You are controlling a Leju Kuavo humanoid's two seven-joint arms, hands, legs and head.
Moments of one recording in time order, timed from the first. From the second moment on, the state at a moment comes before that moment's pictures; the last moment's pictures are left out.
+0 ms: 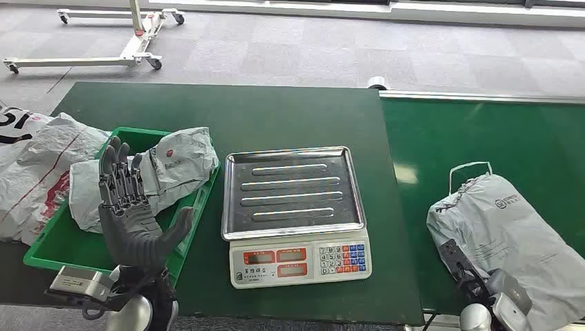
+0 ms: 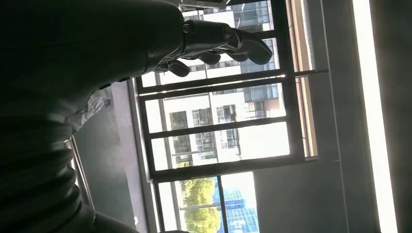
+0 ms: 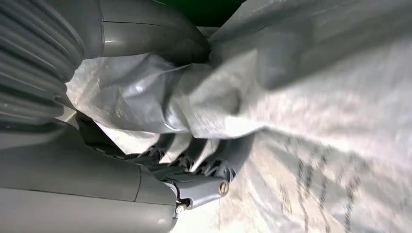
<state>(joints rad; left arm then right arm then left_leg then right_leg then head) 0.09 -0.21 -0.14 -1.89 -0.12 0.05 -0.70 -0.11 0.05 -0.48 -1.29 1.52 0.07 0.40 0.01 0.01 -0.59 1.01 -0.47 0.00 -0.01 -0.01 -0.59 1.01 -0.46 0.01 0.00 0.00</state>
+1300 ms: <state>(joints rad) 0.06 -0.19 -0.16 -1.90 -0.07 0.12 -0.70 -0.17 0.19 0.05 -1.78 1.44 -0.42 -0.32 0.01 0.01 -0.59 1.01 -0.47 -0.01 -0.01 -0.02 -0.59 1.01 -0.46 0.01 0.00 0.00</state>
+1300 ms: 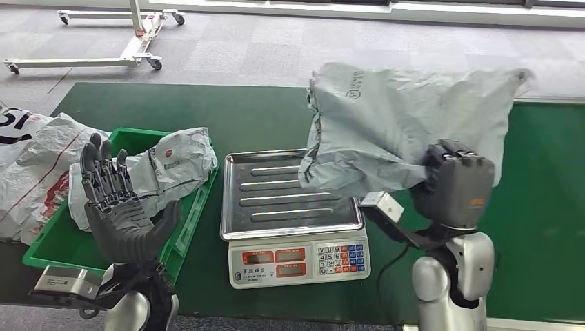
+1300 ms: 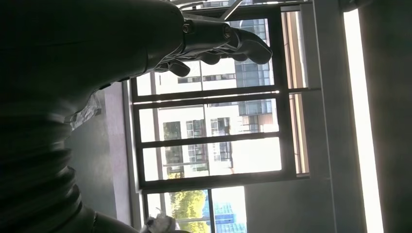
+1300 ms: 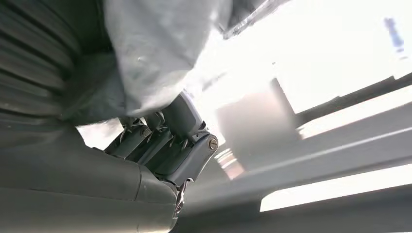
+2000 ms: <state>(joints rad) 0.06 -0.16 -0.17 -1.88 -0.07 0.15 -0.70 -0.21 0.05 0.47 -1.64 1.50 -0.41 -0.14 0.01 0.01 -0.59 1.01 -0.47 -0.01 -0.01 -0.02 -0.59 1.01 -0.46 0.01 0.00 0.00</state>
